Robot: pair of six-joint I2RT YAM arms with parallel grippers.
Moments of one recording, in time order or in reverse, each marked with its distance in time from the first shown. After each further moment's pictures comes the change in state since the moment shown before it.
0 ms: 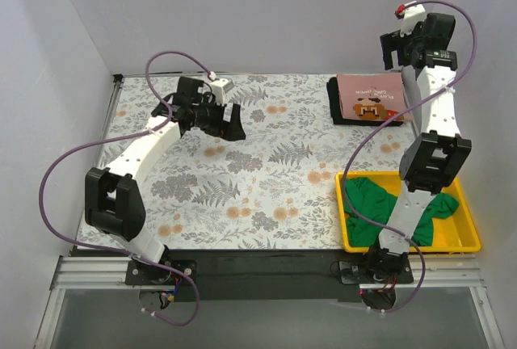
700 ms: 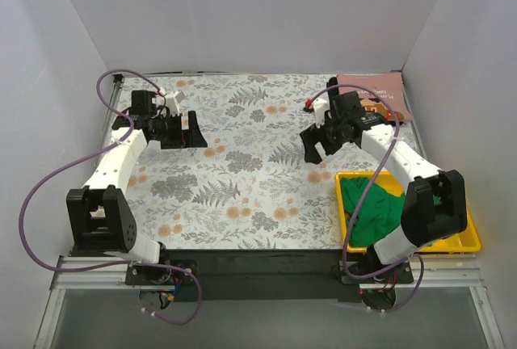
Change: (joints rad) left arm 0.359 -0.097 -0.072 -0.159 0.070 -0.028; right arm 0.460 -0.552 -0.937 -0.101 -0.209 0.113
